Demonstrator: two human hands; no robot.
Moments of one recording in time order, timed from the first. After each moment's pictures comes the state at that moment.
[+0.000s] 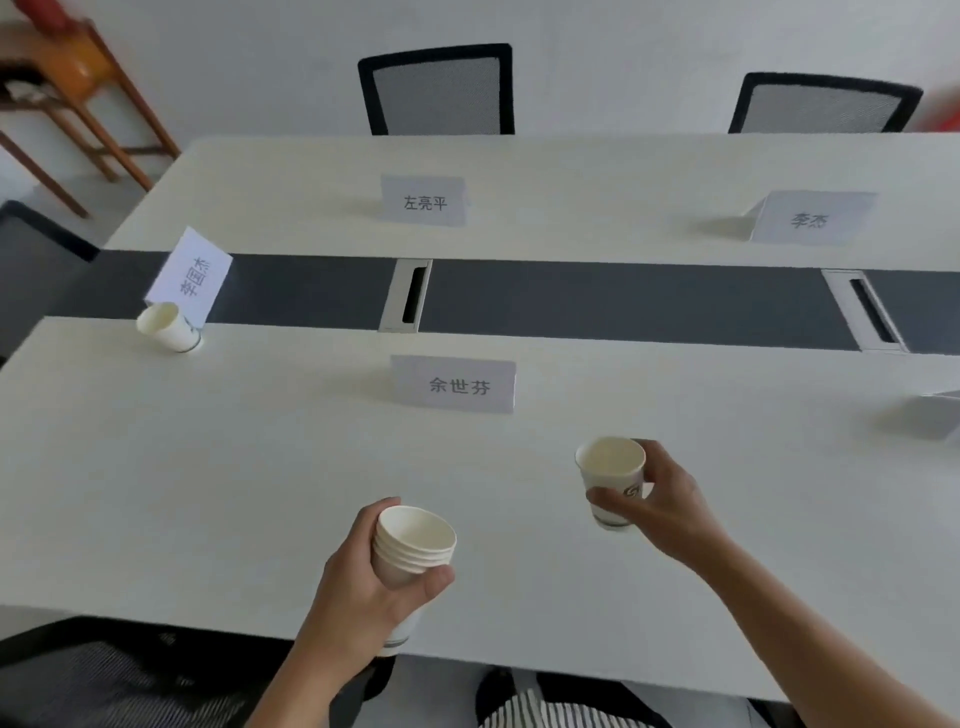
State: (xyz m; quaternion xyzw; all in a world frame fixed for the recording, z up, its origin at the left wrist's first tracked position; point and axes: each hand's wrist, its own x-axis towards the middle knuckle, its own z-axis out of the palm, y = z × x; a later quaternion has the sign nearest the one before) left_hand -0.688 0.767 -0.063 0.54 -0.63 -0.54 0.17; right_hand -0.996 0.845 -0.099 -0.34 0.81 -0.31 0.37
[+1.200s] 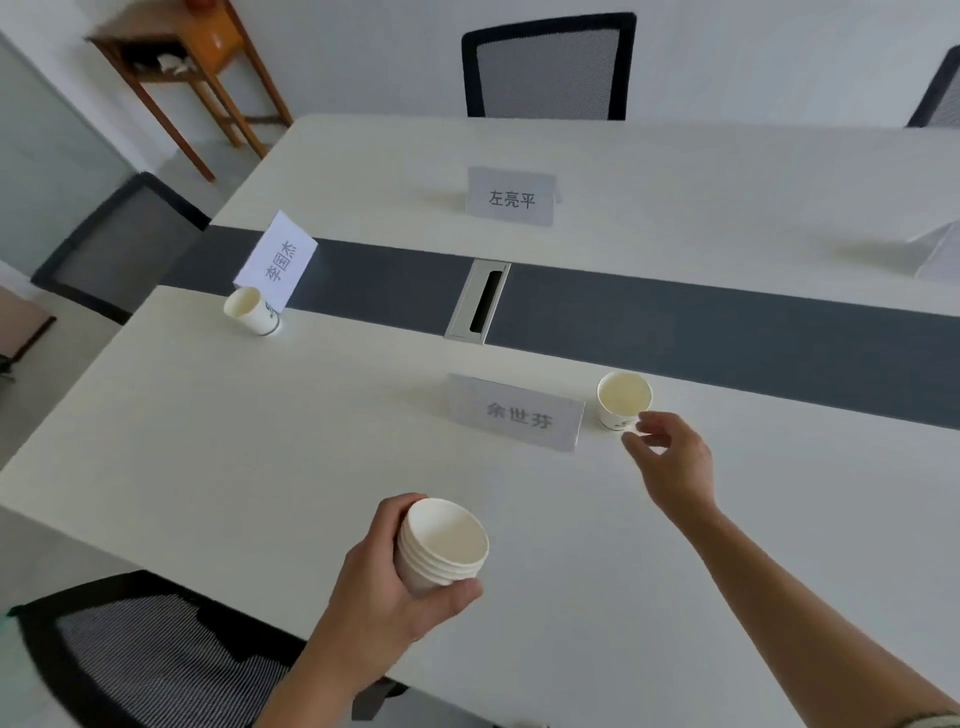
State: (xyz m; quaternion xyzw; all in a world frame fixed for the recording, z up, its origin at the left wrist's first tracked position) left_hand -0.726 0.719 -0.031 0.59 -0.63 -0.47 0.17; right_hand -1.028 0.689 -0.162 -0.34 0.81 -0.37 0.30
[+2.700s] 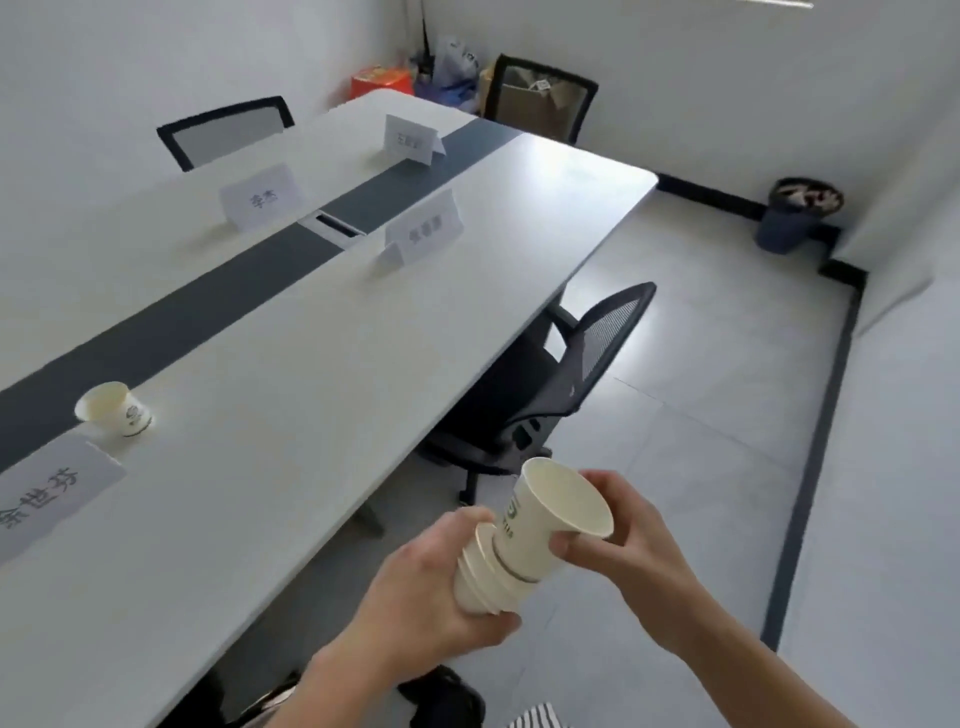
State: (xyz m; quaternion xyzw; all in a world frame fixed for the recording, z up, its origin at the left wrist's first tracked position) left_hand -0.769 1.072 -0.050 -0.05 -0.91 -0.40 -0.11; right_hand -0.807 1.283 -0.021 0.02 0.69 -0.69 0.21
